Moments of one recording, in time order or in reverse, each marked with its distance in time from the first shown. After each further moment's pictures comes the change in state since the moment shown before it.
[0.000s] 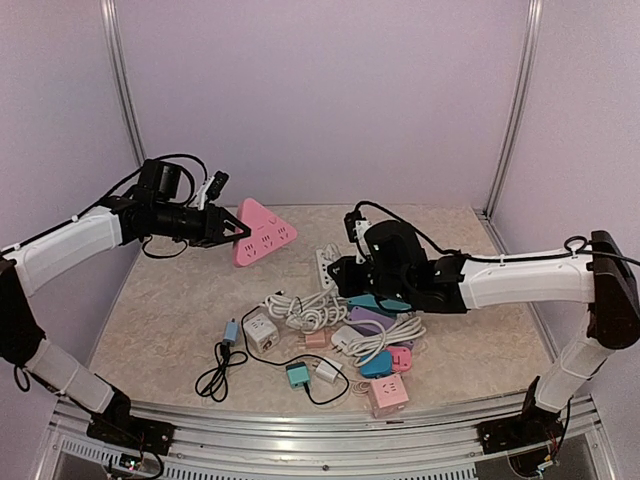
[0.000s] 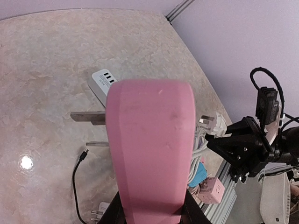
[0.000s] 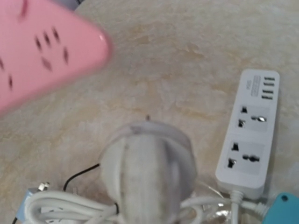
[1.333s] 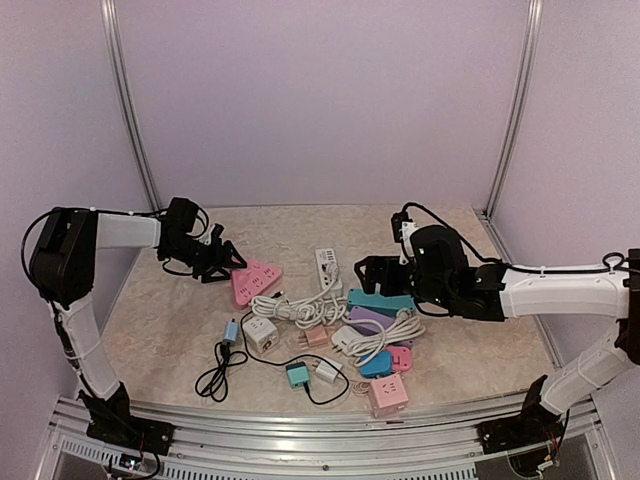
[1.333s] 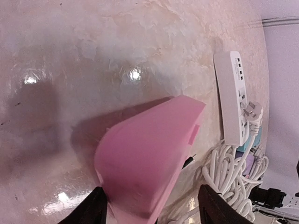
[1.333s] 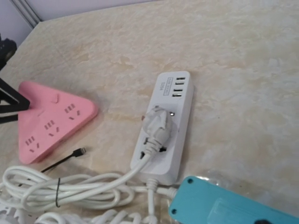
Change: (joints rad) left arm 0.165 0.451 0.029 0.048 -0.056 -0.112; right arm -0.100 -0.214 -0.219 0.005 0.061 0.000
